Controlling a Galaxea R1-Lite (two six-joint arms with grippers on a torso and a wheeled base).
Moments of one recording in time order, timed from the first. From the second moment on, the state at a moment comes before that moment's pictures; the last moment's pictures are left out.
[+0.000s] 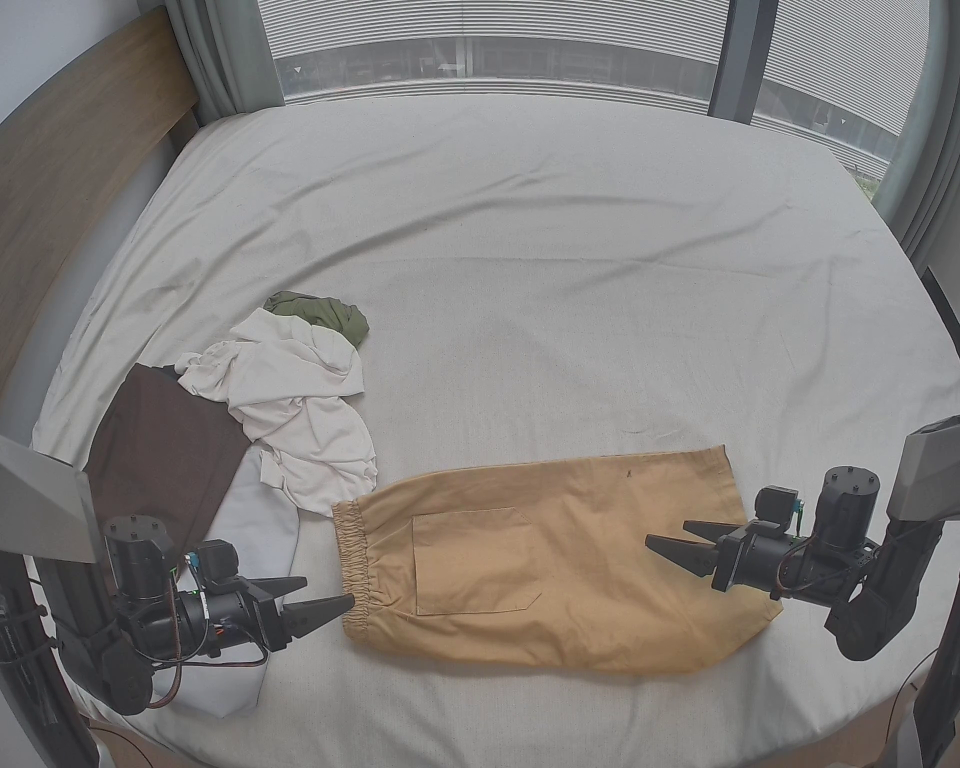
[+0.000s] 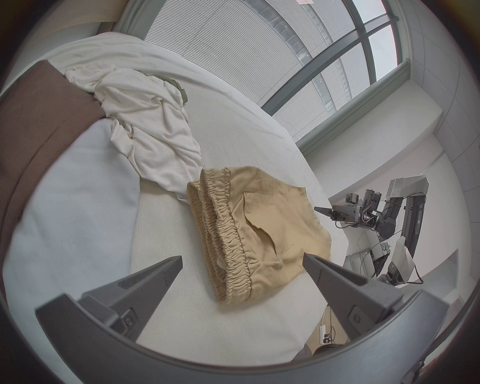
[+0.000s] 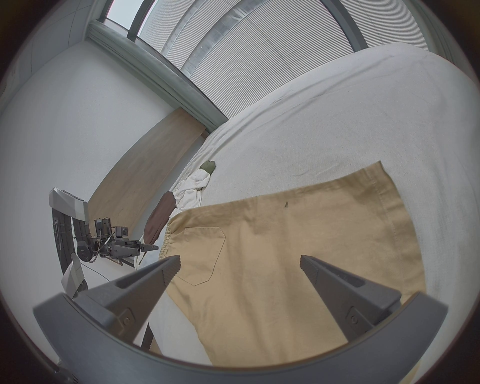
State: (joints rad) left arm -0.14 2.11 -0.09 -1.54 -0.63 -0.23; right arm 0.24 2.11 -0.26 -1.54 0.53 0.32
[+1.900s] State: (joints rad) left arm -0.37 2.32 -0.38 -1.55 -0.38 -0.57; right arm 0.26 2.11 -0.26 -1.54 0.53 0.32
